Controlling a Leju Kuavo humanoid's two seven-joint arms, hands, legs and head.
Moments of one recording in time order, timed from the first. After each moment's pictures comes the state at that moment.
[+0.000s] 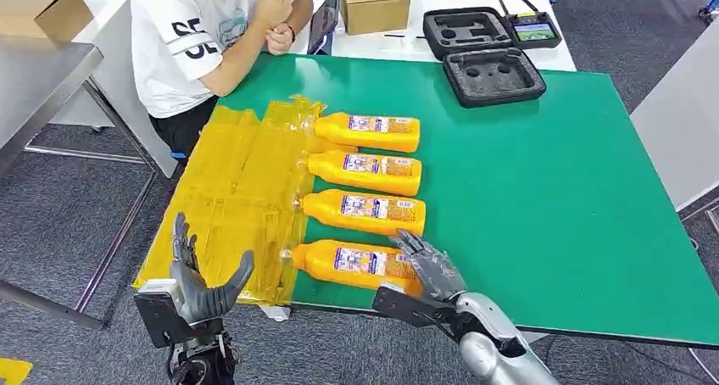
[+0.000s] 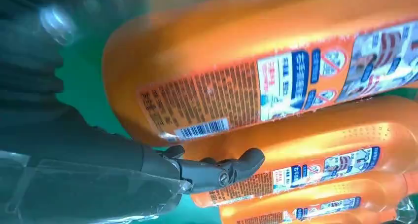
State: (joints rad) left arm 0.12 -0.16 -0.19 -1.53 0.00 0.43 -0.65; right arm -0.23 -0.19 0.66 -1.27 0.81 -0.15 -0.07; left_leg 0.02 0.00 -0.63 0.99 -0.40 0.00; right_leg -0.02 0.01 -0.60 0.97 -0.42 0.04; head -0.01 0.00
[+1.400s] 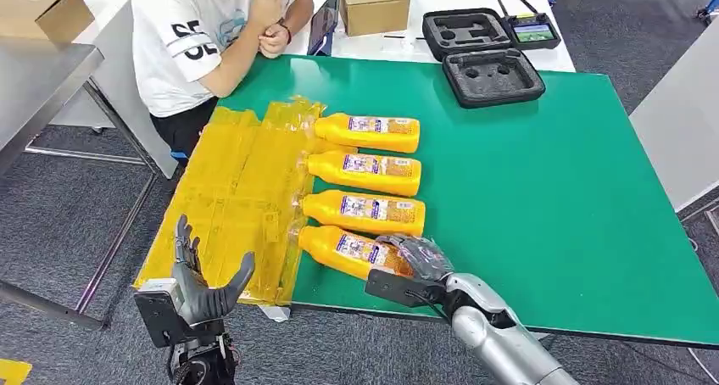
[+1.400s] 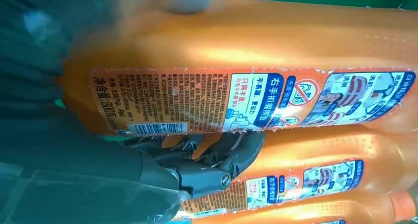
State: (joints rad) left arm 0.12 -0.16 -0.19 -1.53 0.02 0.41 -0.64; right arm -0.37 -0.18 0.74 -1.12 0.74 -0.03 -0.07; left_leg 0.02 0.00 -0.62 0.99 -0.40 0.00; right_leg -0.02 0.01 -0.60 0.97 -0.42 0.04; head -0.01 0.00
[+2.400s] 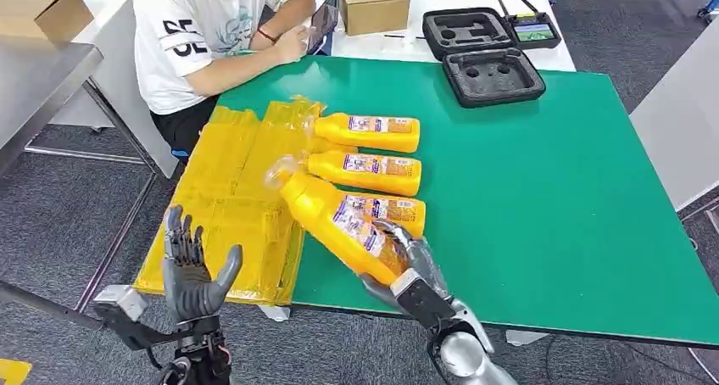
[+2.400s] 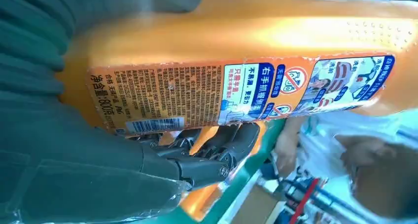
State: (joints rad) left arm 0.15 -0.15 -0.19 -1.67 0.27 0.19 -0.66; right arm -0.15 -0.03 0.55 -1.30 0.37 -0.29 -0.46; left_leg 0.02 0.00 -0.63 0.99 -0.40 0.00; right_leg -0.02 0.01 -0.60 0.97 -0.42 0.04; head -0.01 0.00
